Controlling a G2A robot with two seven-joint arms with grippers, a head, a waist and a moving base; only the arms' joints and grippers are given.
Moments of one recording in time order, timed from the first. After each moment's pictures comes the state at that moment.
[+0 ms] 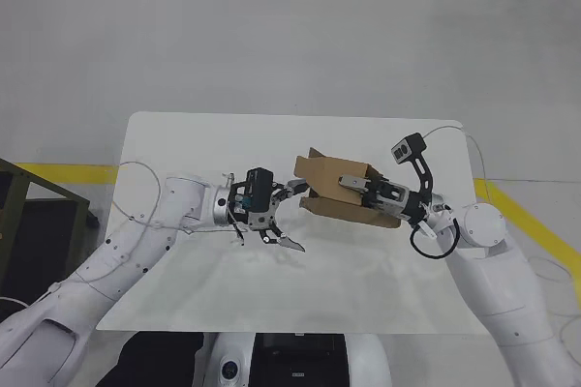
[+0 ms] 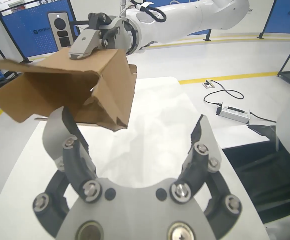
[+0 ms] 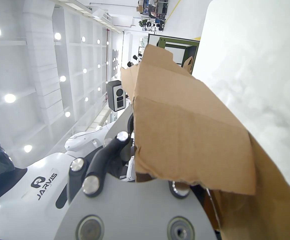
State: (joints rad) left arm 0.87 -0.93 -0.77 -1.49 1.29 -1.01 0.43; right arm -1.15 -1.11 1.20 -1.55 0.55 -0.21 0.97
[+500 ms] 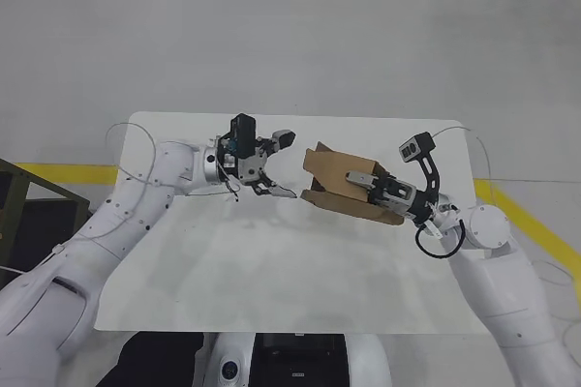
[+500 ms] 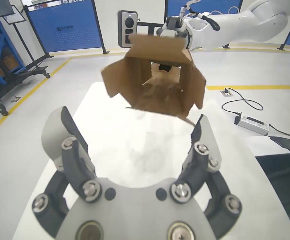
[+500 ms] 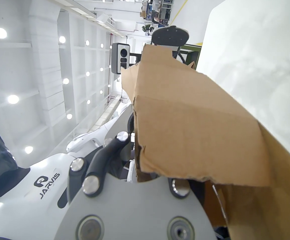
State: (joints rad) left arm 0.65 -0.98 -0.68 -1.14 1.29 -1.01 0.64; right arm -1.17 -1.10 1.23 -1.55 0.57 -0.24 0.96
